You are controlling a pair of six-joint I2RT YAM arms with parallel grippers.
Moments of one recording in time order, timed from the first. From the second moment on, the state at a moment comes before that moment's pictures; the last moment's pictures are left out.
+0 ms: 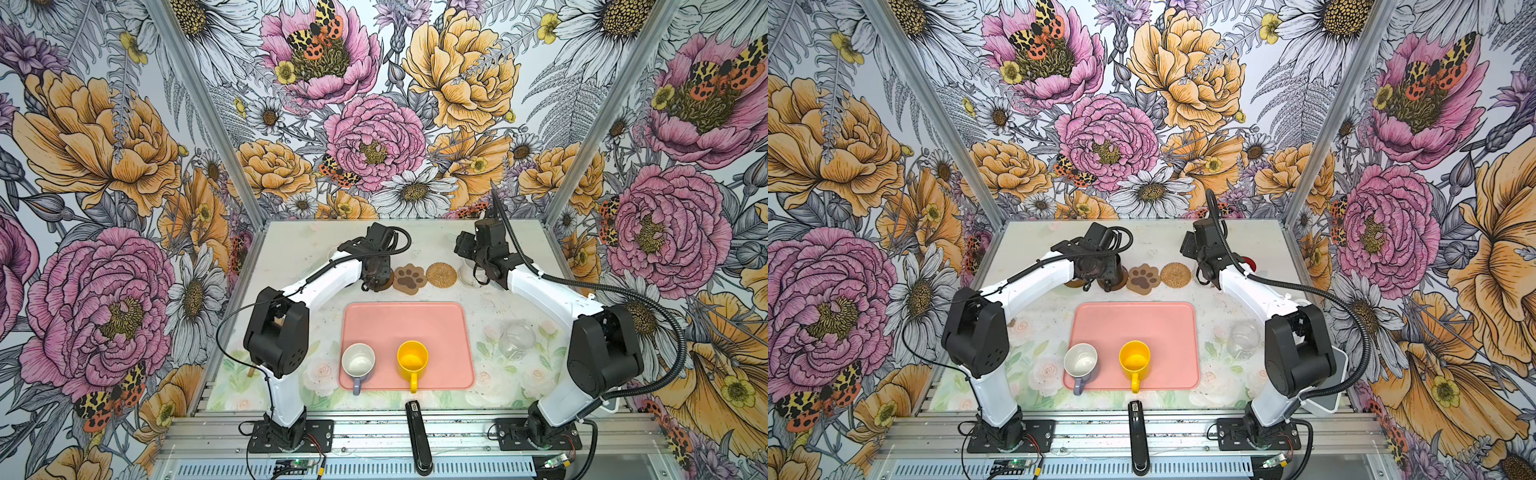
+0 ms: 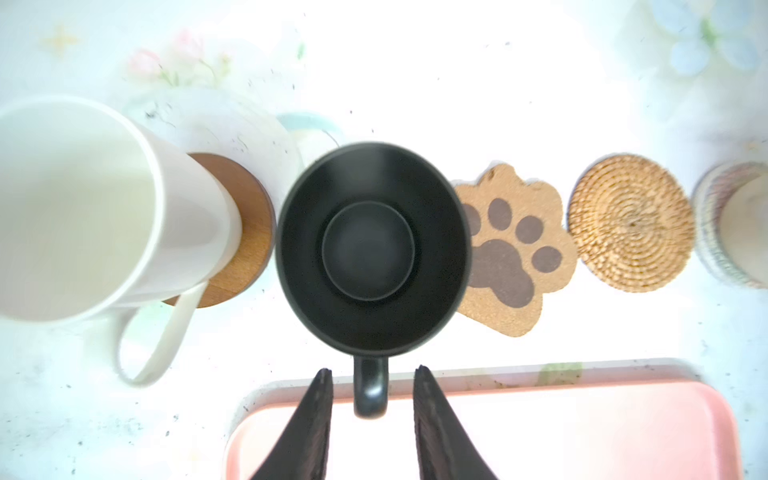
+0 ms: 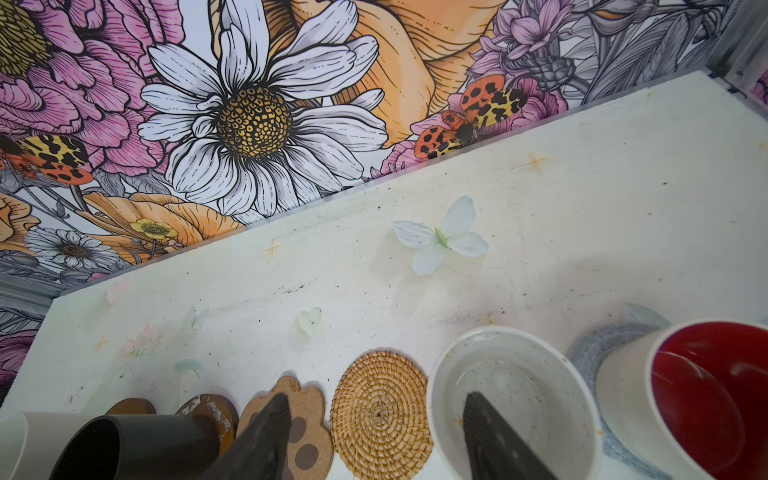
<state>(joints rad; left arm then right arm) -0.53 1.81 1.52 -0.70 -0.24 -0.45 0.32 1.64 1.24 -0.19 0.18 0.51</state>
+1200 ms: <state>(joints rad) -0.44 1.49 1.18 -0.25 -0.26 -0.34 0.51 1.56 1.24 -0.26 0.11 0.50</state>
